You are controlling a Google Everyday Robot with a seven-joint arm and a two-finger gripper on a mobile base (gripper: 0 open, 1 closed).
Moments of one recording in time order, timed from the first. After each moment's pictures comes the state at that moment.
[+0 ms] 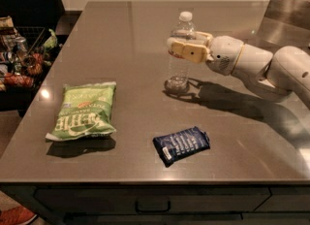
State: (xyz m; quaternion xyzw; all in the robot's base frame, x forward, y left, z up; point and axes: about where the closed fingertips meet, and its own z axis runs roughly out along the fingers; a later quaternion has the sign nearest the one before) arm 0.625 -0.089 0.954 -0.31 0.59 0.42 0.62
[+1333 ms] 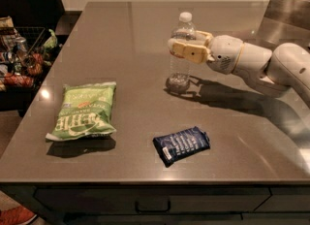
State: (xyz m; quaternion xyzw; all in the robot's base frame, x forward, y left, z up) arm 0.626 -0.088 0.952 -0.34 0.57 0.42 0.61
